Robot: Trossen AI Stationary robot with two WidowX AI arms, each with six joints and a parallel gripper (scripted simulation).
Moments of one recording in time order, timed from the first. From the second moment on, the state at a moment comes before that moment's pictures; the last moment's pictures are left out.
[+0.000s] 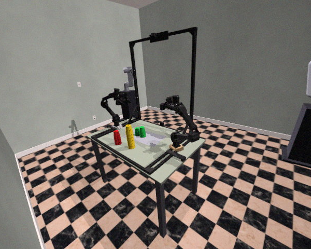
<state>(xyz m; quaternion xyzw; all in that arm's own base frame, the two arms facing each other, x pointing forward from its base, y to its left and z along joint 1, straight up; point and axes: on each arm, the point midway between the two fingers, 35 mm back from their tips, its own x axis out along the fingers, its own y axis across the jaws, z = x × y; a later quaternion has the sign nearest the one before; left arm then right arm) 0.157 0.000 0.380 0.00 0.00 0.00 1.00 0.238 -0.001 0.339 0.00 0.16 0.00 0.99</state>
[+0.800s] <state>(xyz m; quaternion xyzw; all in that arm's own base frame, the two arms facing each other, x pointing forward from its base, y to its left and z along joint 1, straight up) 0.157 0.000 0.380 0.00 0.00 0.00 1.00 0.224 -0.015 0.310 -0.08 0.20 0.03 0.97</state>
